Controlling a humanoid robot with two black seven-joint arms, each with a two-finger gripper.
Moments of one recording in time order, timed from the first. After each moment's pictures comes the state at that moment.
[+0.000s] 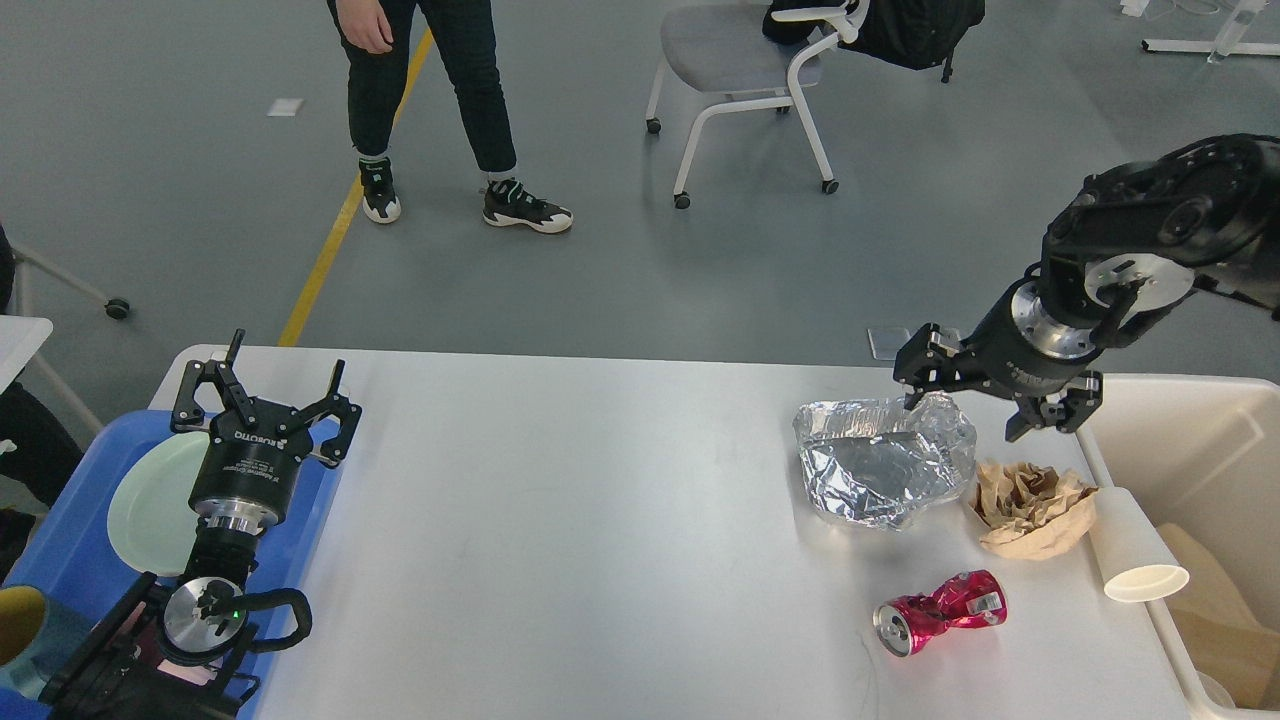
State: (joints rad) left arm -0.27 0.14 -1.39 -0.82 0.13 -0.55 -0.24; right arm 1.73 -0.29 -1.19 1.04 0.24 0.57 -0.28
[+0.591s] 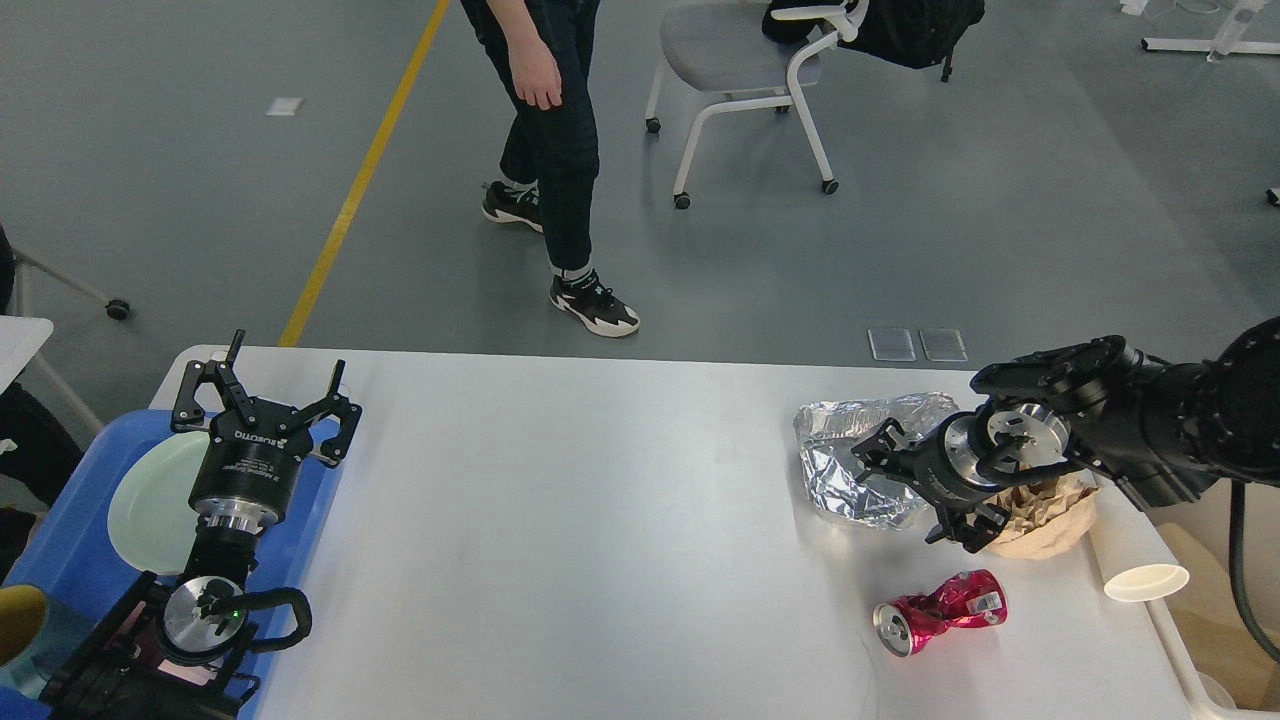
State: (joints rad) left arm -0.27 0.14 -1.39 -0.82 0.13 -0.55 -0.24; right arm 1.30 -0.19 -1.04 0.76 0.48 0.37 -0.28
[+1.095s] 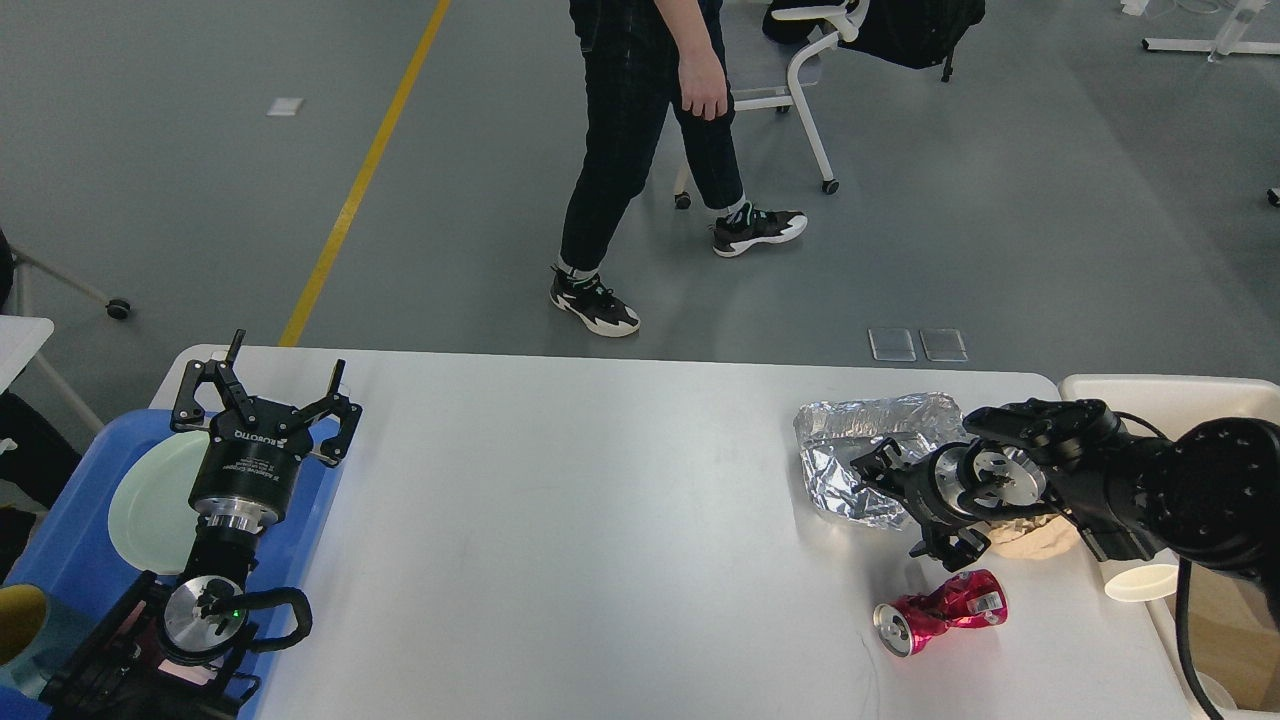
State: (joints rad) left arm -0.27 0.14 -1.39 -0.82 0.13 -0.55 -0.24; right arm 1.10 -0.15 -0.93 0.51 0.48 0.37 -0.28
